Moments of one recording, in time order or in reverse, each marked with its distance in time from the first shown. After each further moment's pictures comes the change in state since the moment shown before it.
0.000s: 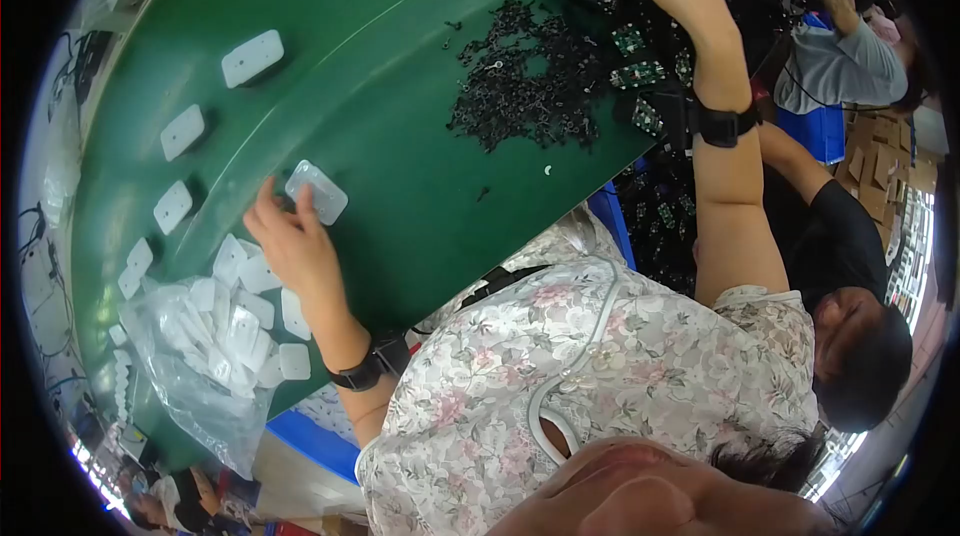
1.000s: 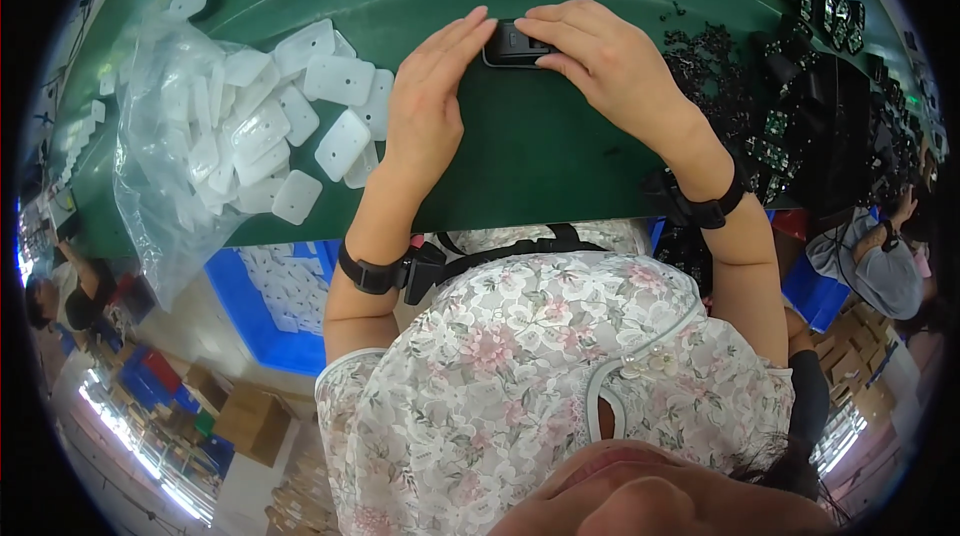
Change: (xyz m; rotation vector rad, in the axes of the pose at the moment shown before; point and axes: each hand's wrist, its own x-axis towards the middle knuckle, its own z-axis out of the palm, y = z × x) left_hand -0.020 -0.012 0.006 -0.436 -0.021 0.387; right_hand -0.067 -0.193 0.083 0.642 -0.371 -0.869
